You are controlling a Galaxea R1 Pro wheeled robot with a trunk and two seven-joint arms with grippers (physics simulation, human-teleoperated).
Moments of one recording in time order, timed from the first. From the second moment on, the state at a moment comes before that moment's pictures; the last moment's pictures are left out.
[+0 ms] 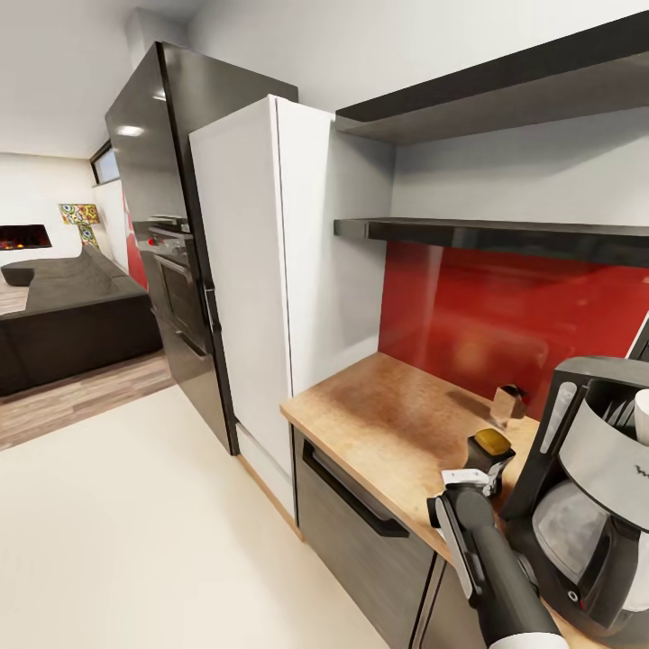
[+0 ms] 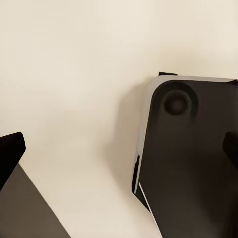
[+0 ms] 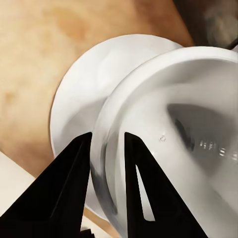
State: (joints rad) left arm 0.07 0.02 0.15 -0.14 -0.07 -0.27 0.16; right arm -0.42 0.10 -0.04 -1.25 0.12 1.04 -0.26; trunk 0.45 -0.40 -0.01
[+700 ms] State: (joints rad) left arm 0.08 0.01 0.15 -0.14 -0.07 -0.27 0.16; right arm -0.42 0.10 -0.04 -1.24 0.12 1.04 -0.26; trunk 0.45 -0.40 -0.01
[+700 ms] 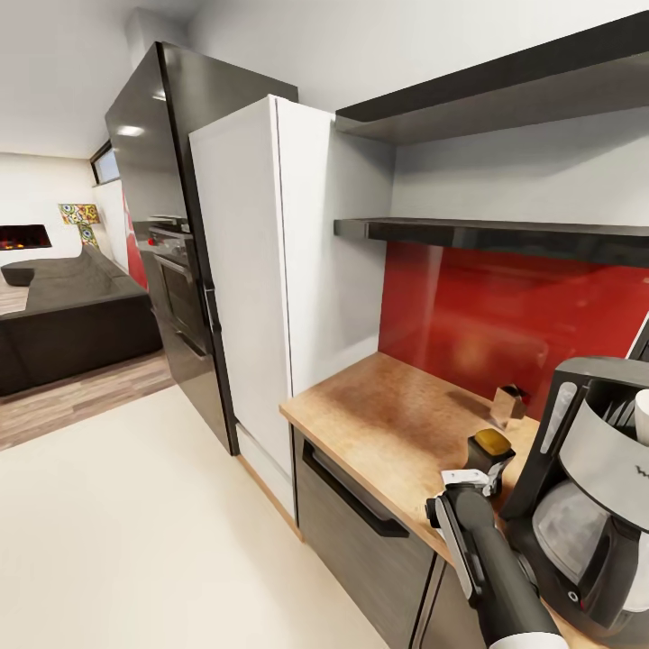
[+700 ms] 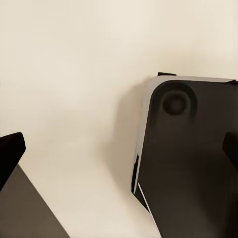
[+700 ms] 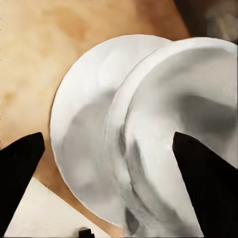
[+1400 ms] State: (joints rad) left arm 0.08 0.02 0.15 -0.14 -0.07 -0.27 0.16; right arm -0.42 0.10 -0.04 -1.35 0.12 1.04 -0.26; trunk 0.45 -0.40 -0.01
